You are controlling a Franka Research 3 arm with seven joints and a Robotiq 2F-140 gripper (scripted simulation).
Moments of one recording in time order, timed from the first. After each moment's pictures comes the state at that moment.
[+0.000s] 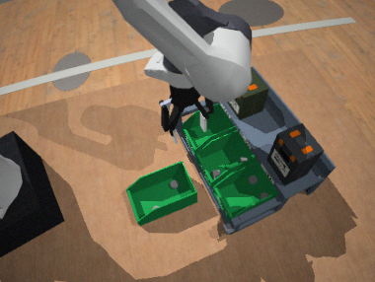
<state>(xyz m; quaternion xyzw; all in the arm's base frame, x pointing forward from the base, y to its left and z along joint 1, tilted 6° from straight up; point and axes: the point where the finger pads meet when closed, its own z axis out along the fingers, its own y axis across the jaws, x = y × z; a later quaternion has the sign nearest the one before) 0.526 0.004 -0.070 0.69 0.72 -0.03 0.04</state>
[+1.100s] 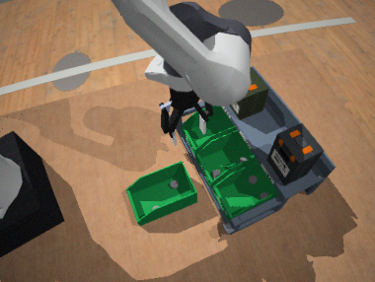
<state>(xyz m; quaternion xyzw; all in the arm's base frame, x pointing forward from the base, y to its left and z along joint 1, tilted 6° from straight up) 0.524 0.002 -0.079 0.69 0.72 -0.03 0.04</state>
